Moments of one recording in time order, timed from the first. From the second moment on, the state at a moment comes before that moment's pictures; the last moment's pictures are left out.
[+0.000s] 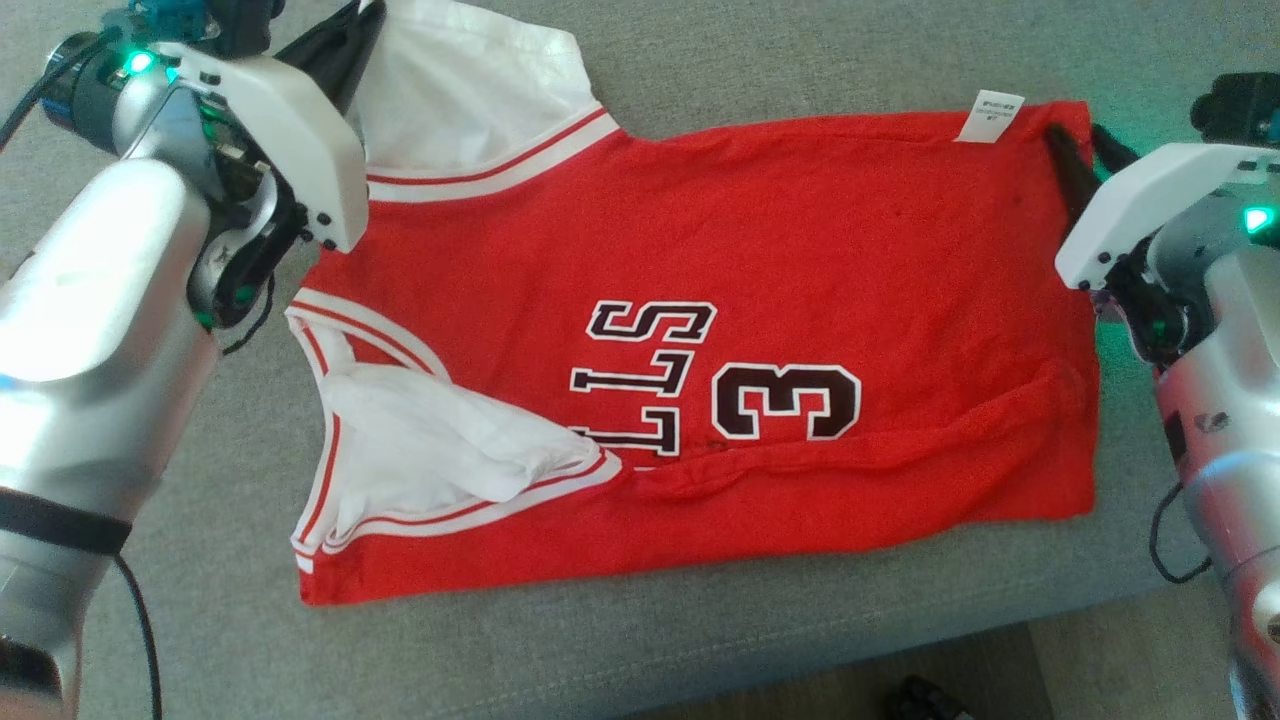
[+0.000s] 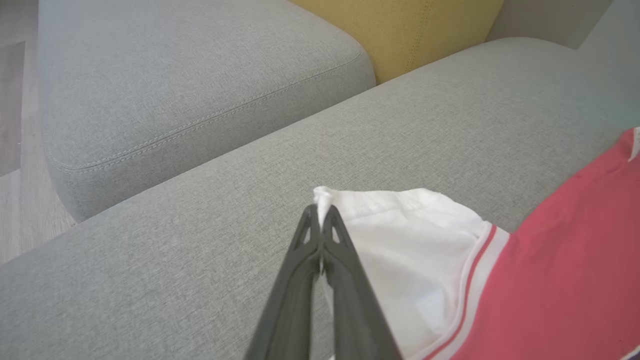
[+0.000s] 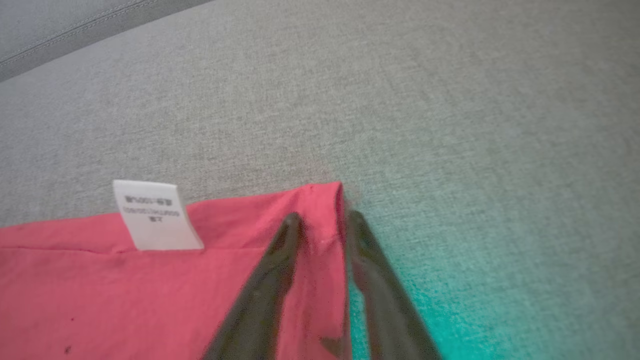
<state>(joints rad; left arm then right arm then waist) -0.97 0.43 -0.76 0.51 -0.62 -0.06 0.10 -0.83 -0.27 0.19 0.91 0.49 0.13 0.20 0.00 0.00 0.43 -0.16</state>
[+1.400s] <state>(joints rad) -0.87 0.39 -0.77 0.55 -0.62 -0.03 -0.15 -0.83 -0.35 0.28 1.04 0.59 0.13 -0.17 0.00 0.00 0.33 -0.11</state>
